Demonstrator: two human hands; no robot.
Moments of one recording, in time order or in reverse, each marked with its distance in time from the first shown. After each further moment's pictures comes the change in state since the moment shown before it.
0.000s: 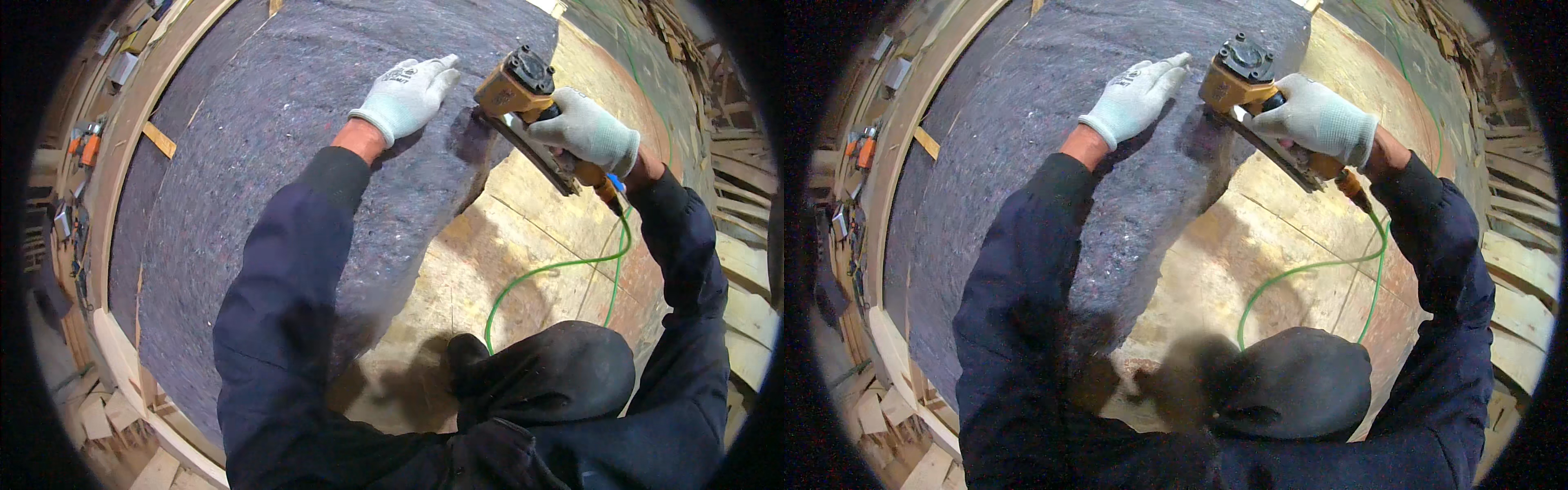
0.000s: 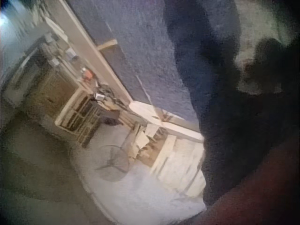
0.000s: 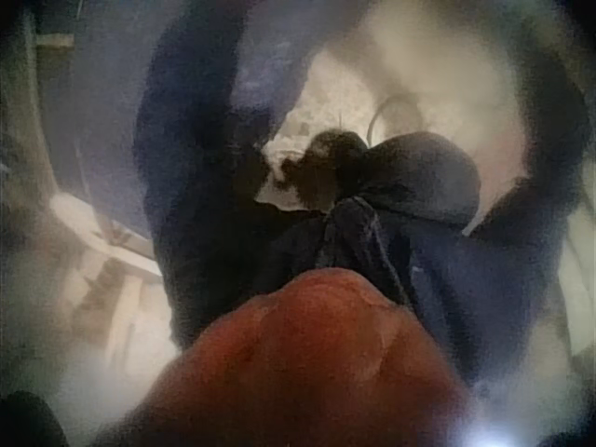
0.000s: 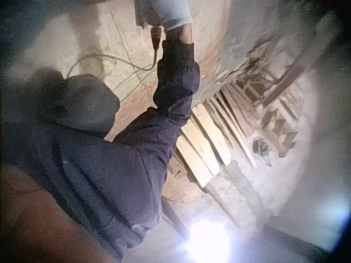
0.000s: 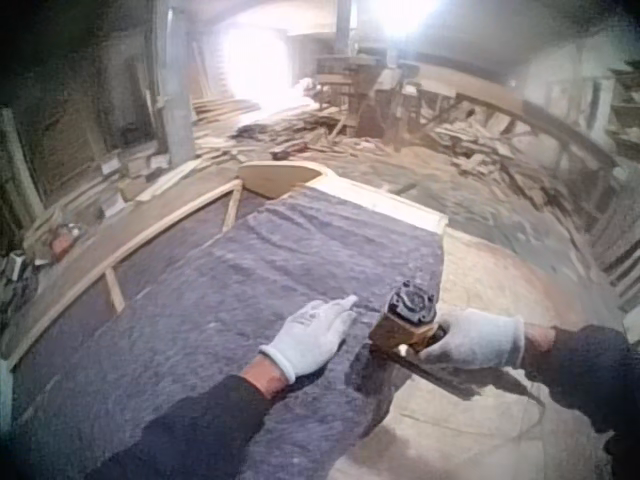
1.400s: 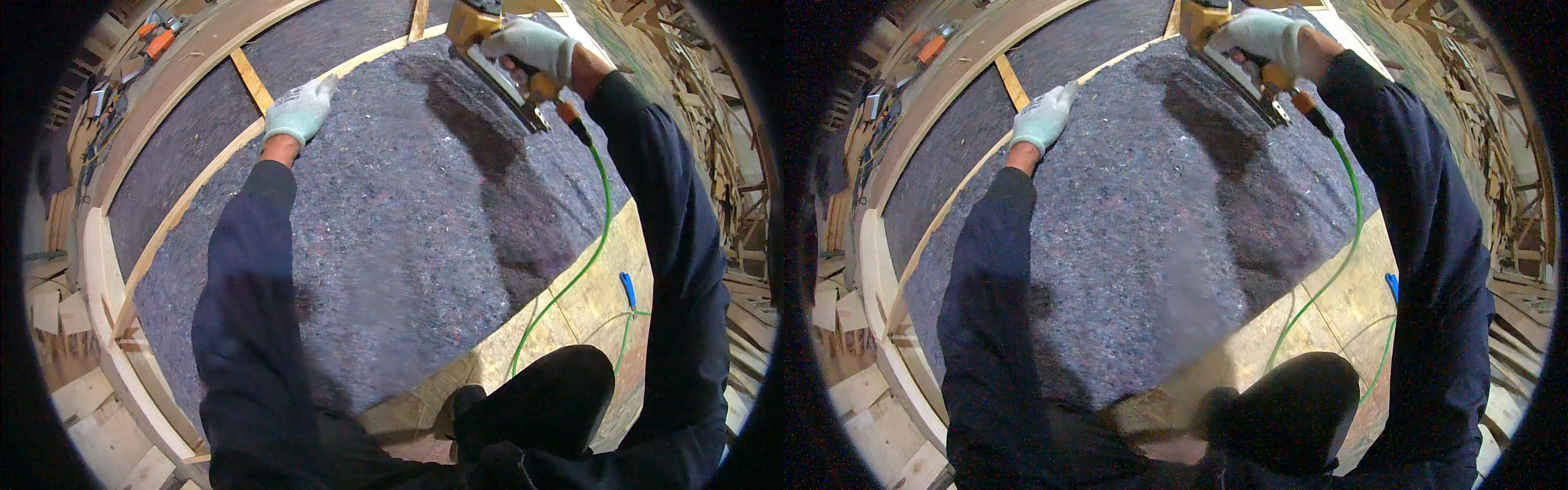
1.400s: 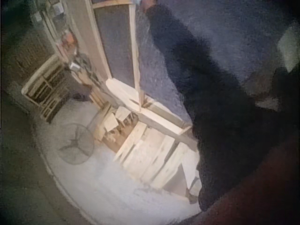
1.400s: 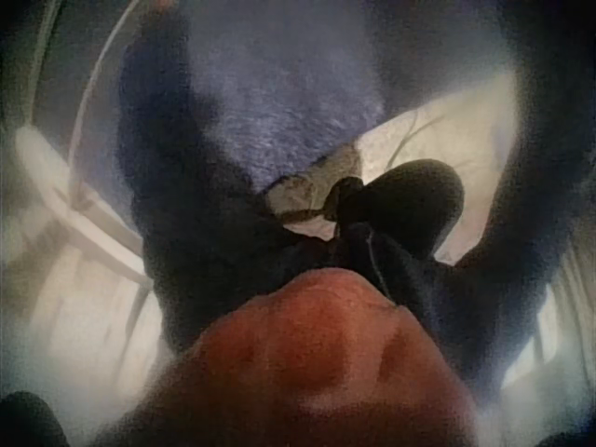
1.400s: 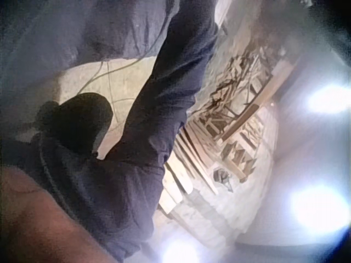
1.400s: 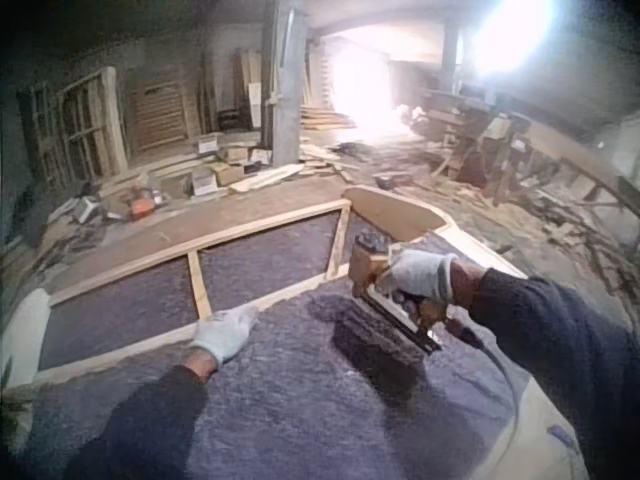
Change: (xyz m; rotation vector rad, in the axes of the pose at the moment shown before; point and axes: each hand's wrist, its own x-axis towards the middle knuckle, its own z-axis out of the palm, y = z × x) left_hand -0.188 -0.209 -0.217 0.359 0.103 -1.041; right_hand 0.284 -0.210 0.018 0.136 -0.273 -0.447
